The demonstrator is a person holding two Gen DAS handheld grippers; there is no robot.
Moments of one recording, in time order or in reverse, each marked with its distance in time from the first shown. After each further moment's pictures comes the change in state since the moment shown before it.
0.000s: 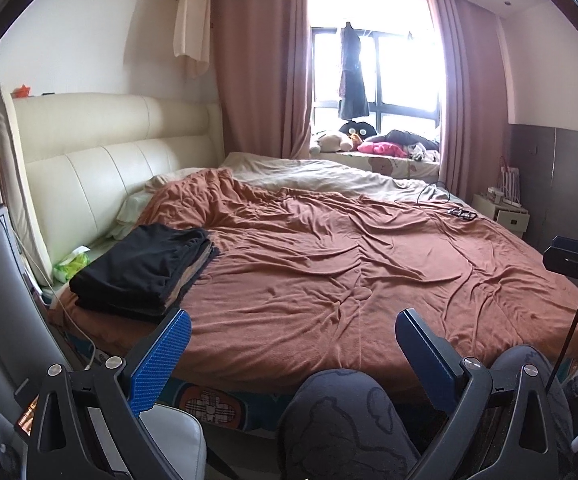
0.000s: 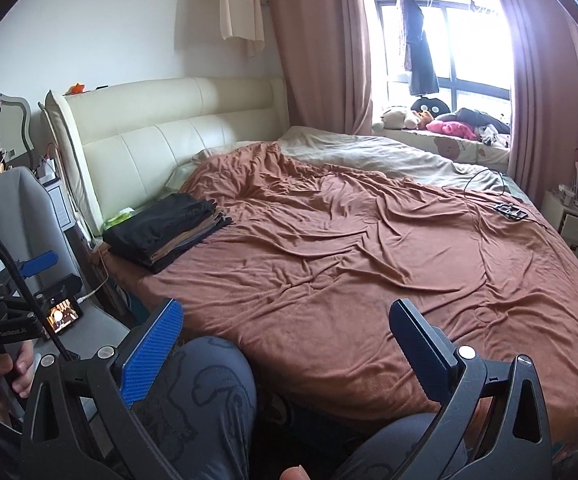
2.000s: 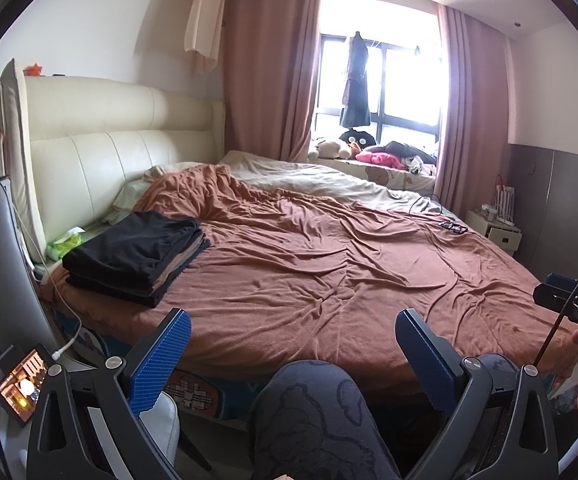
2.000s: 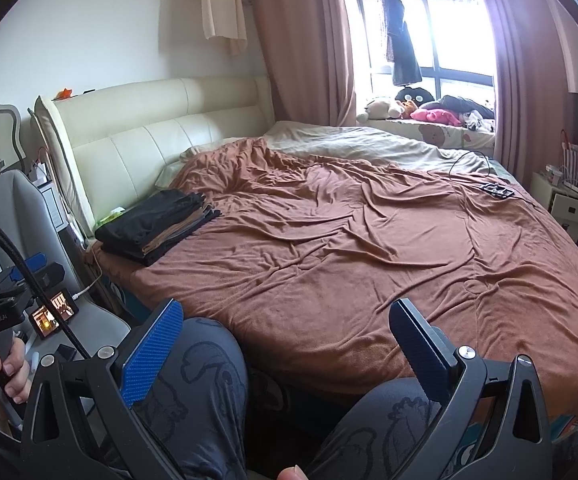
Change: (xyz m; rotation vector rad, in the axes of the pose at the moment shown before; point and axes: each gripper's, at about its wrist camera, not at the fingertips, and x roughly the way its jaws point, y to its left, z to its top) left arm -0.019 -0.007 -0.014 -0.083 -0.017 -0.027; right arm -0.015 -0.021 -0.022 0.037 0.005 -0.018
